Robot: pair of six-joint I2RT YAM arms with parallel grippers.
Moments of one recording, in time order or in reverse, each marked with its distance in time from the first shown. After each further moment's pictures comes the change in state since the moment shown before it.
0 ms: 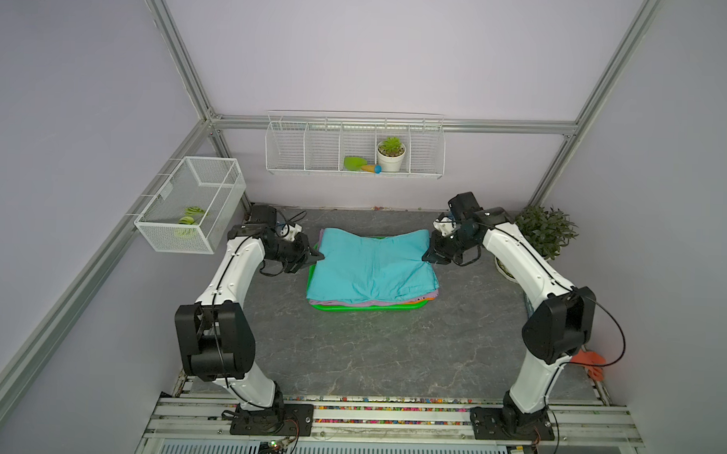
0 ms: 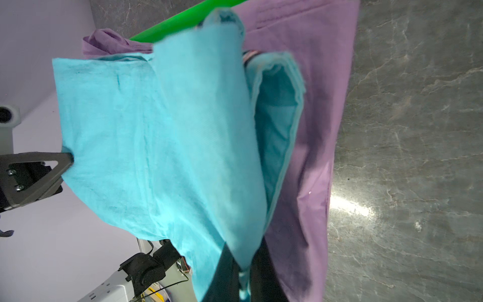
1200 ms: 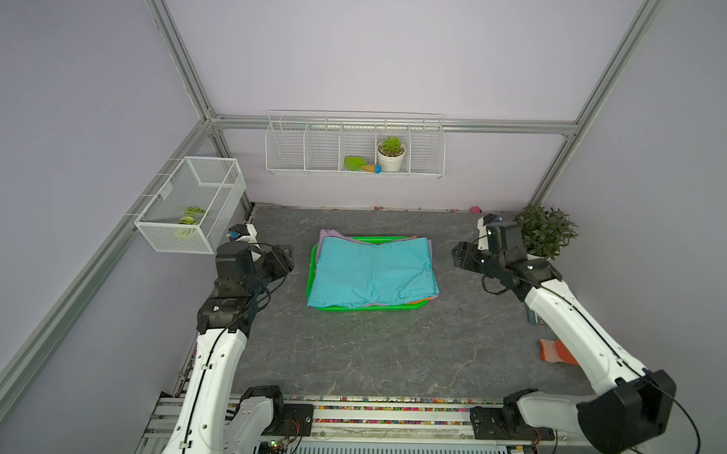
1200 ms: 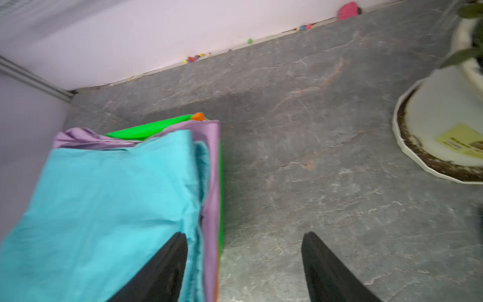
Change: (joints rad) left arm -0.002 -0.719 -0.547 0.549 -0.638 -0.022; right arm -0.027 -0.607 -0.742 0.639 0.566 -0.082
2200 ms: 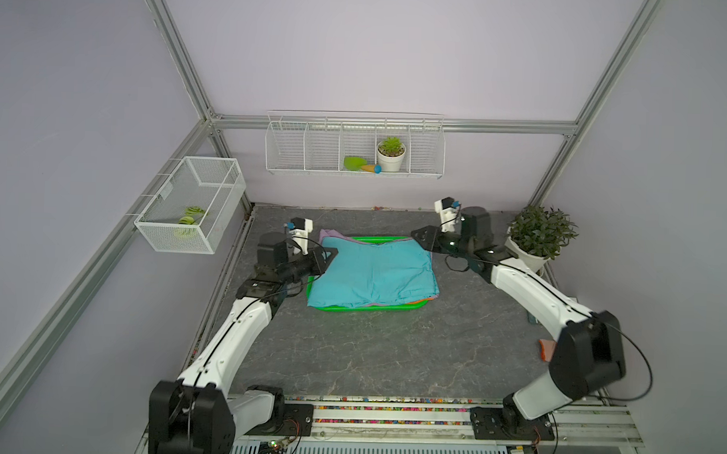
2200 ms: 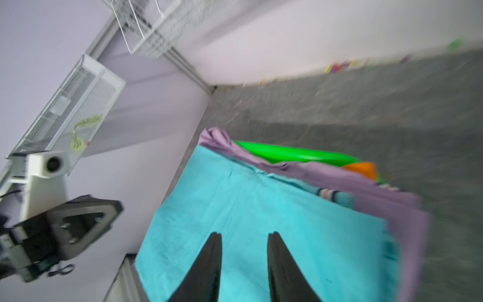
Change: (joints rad) left arm -0.209 0.342 -0.014 0.305 0.494 0.000; right arm 0.093 0.446 0.248 0.362 -0.640 0.123
